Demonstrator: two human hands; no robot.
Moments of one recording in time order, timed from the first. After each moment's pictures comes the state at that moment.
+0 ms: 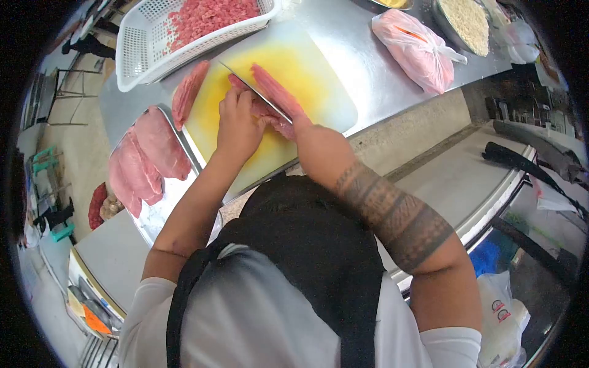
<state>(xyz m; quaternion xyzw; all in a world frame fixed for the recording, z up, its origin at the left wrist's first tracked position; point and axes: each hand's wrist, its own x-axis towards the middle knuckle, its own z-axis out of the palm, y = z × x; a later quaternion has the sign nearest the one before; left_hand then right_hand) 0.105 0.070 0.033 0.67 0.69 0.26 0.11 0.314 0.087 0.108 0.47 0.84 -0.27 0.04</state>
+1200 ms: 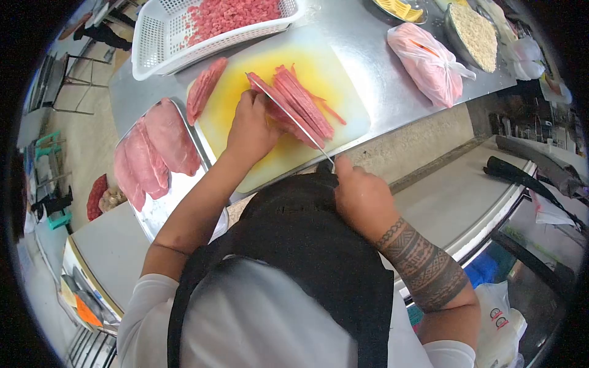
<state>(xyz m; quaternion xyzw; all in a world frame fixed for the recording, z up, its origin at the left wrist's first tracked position) 0.096 0.065 0.041 0.66 0.69 0.26 0.18 0.362 0.032 0.139 0.47 0.86 -0.20 0.04</state>
